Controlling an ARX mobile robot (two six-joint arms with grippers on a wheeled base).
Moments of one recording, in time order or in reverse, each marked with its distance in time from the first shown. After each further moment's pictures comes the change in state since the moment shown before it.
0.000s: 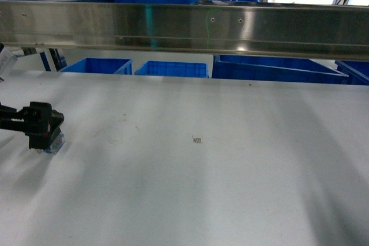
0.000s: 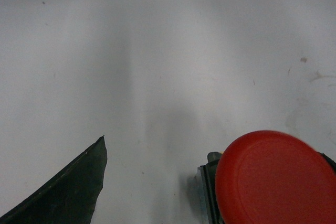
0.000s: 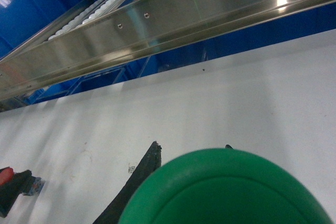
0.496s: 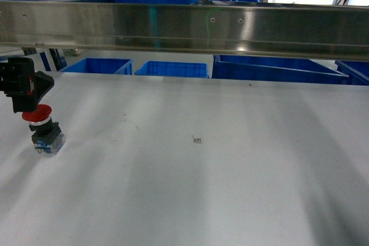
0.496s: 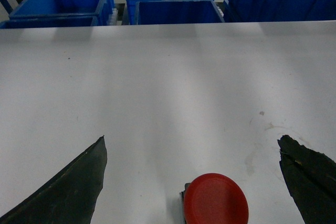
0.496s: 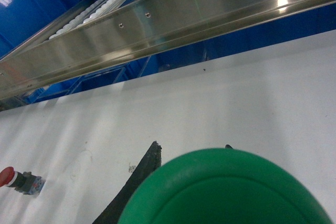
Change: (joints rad) left arm -0.008 -0.202 -0.005 -0.097 0.012 -0.070; right arm 0.000 0.000 0.000 0.000 0.000 -0.003
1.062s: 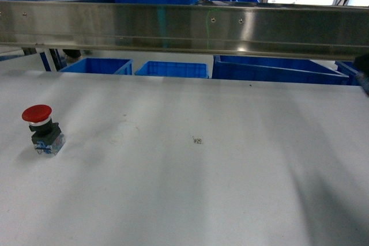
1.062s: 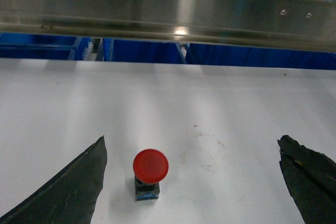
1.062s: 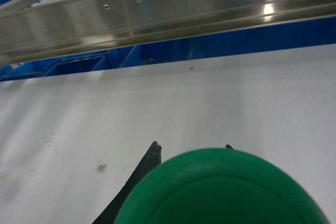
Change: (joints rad) left arm 0.046 -0.498 -0.200 -0.146 0.155 -0.119; right arm 0.038 0.176 0.033 0.110 0.083 -0.157
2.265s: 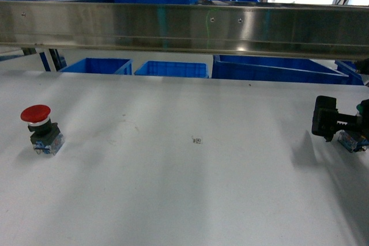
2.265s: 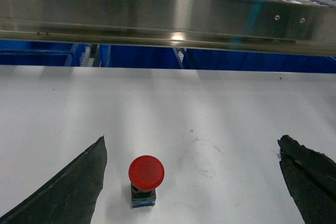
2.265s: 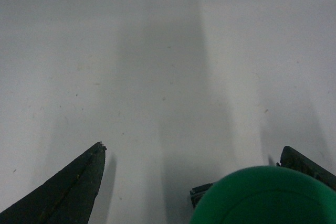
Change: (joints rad) left arm 0.000 -0.001 -0.001 0.018 0.008 -0.006; right arm -0.065 0.612 0.357 -0.043 0.164 -0.102
